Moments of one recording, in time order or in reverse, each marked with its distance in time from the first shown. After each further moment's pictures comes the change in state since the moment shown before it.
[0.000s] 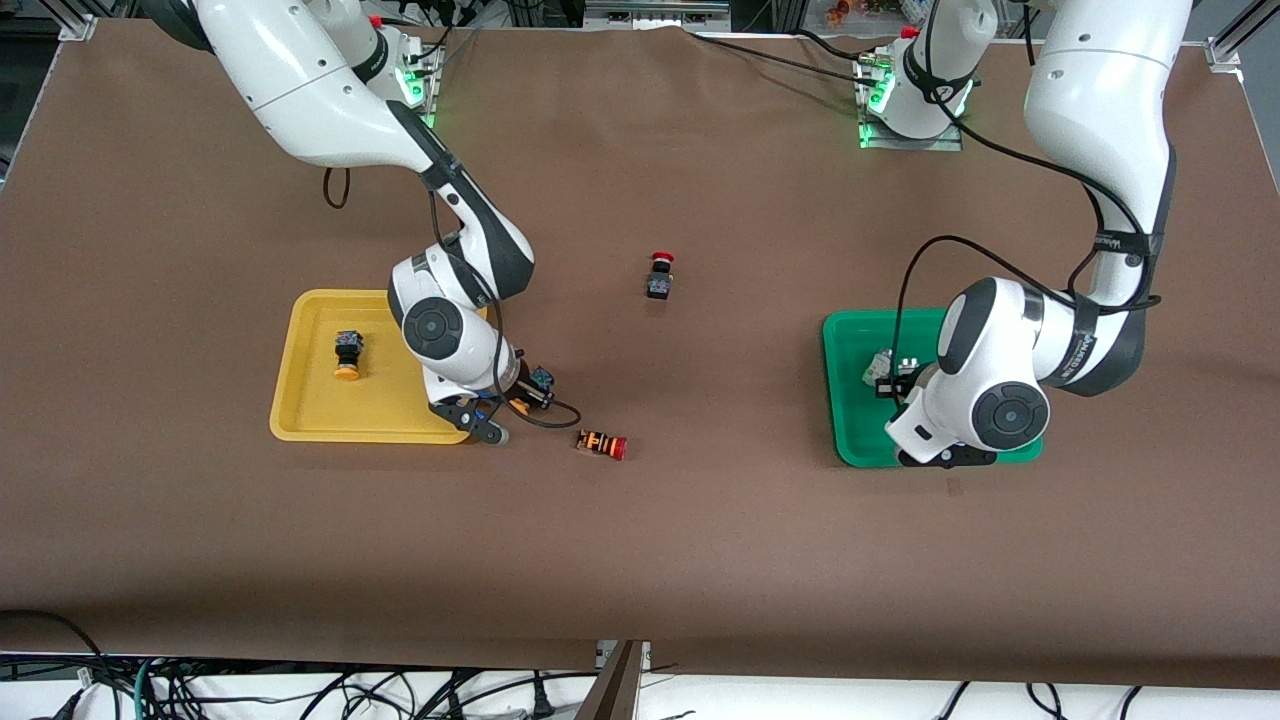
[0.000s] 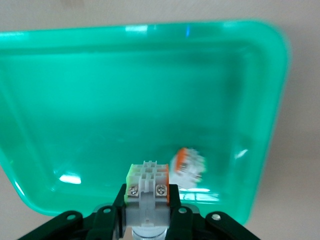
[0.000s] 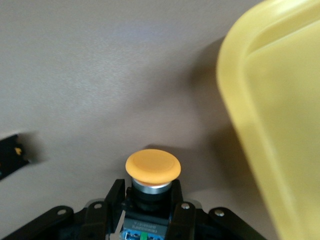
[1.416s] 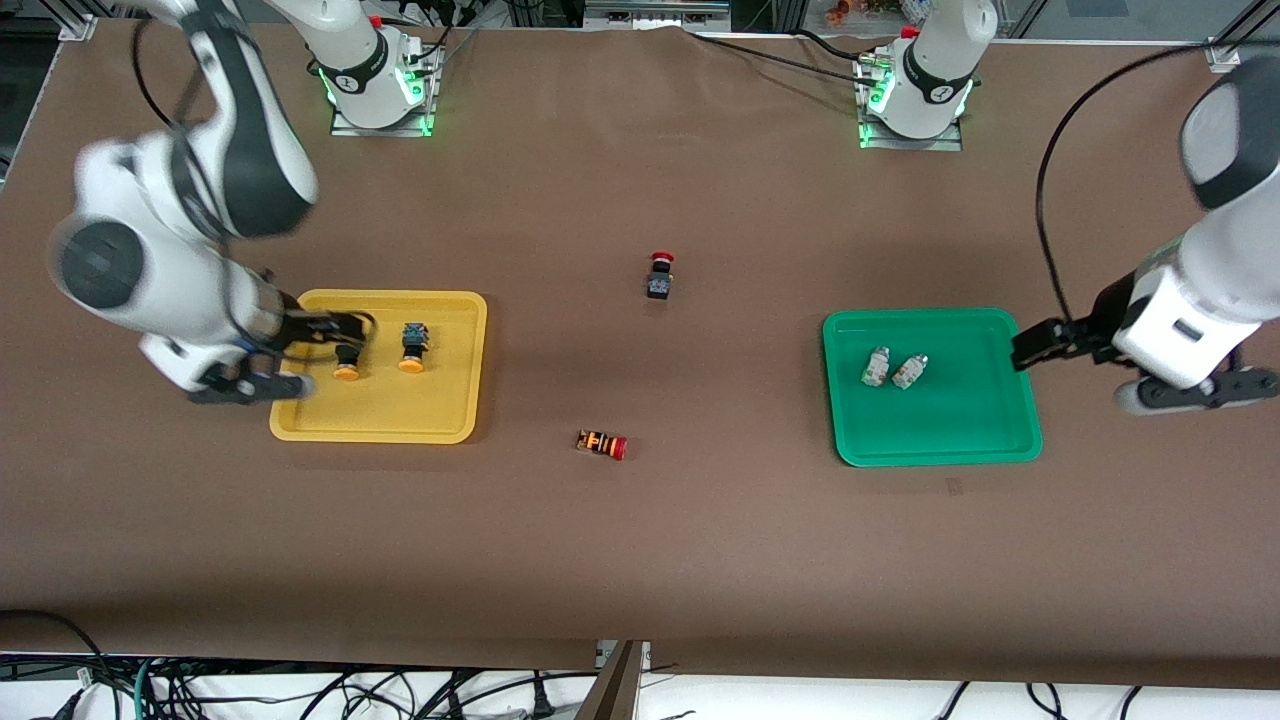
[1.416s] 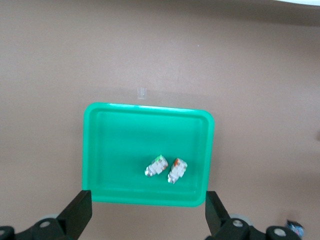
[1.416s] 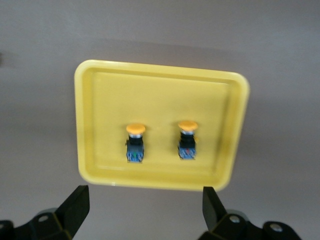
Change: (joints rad) left arm 0.131 -0.427 -0.020 0.115 -0.108 -0.108 0.043; right arm -0.195 -0.494 -0.115 -0.004 -0.009 -0.592 -0.758
